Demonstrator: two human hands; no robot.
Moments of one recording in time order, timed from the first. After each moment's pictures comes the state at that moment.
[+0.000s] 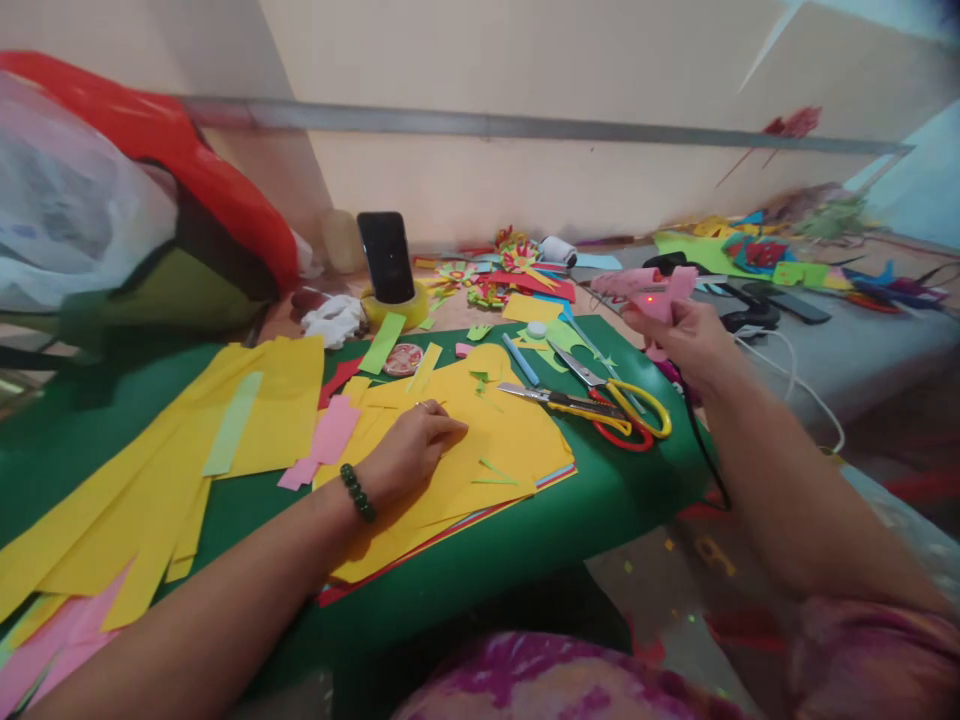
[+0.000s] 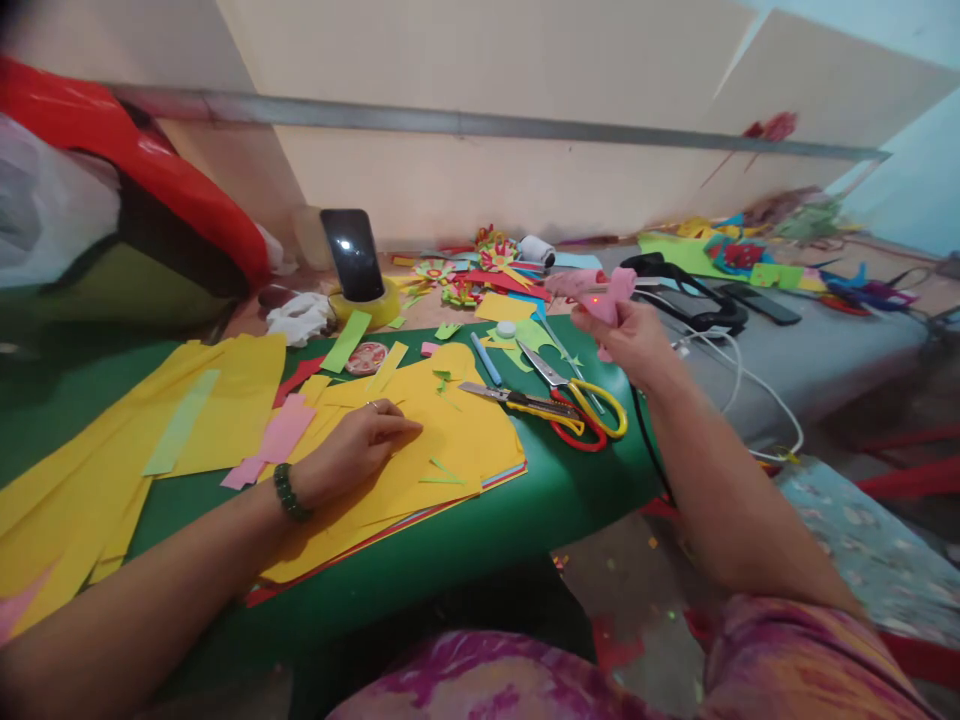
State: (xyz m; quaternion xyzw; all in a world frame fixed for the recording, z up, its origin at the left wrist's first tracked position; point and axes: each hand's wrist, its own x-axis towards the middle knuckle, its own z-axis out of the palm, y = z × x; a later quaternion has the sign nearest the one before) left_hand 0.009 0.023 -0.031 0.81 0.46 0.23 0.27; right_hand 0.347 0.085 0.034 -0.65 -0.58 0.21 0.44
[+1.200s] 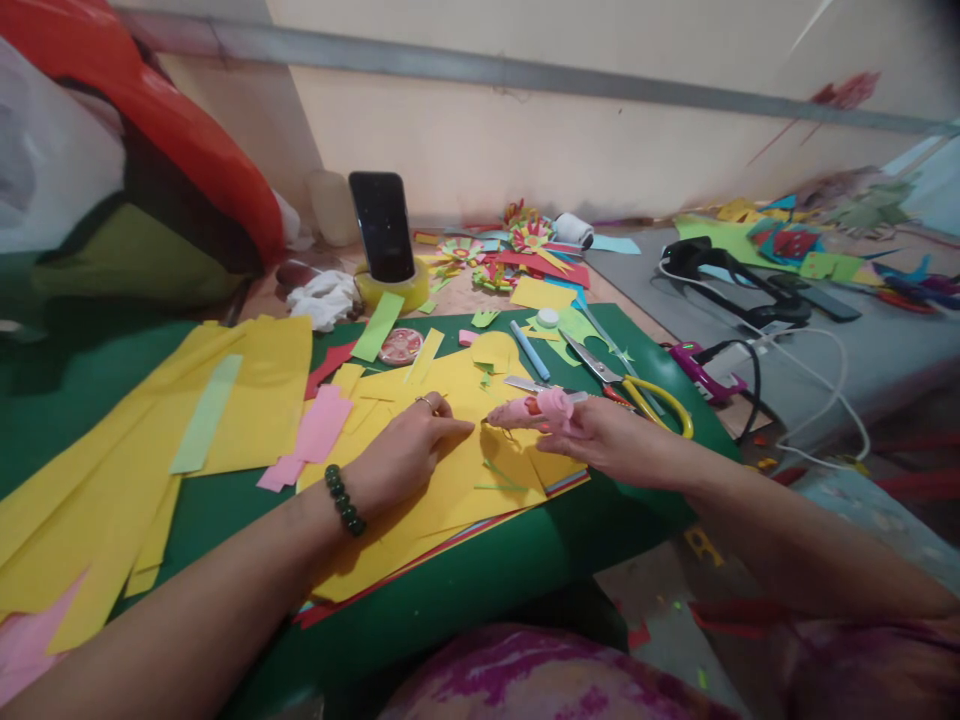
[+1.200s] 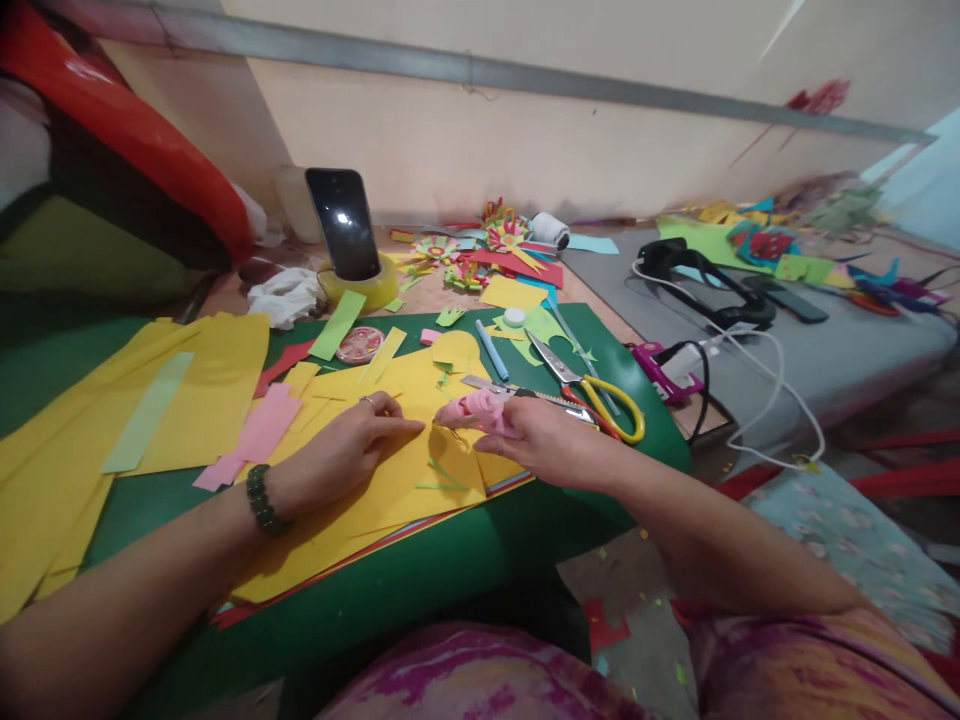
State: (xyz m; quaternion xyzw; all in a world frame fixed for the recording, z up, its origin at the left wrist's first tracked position) left_hand 0.009 0.020 -0.030 0.84 0.45 0.18 0.25; right_hand 0.263 0.025 0.018 -0.47 -0.81 0.34 0.11
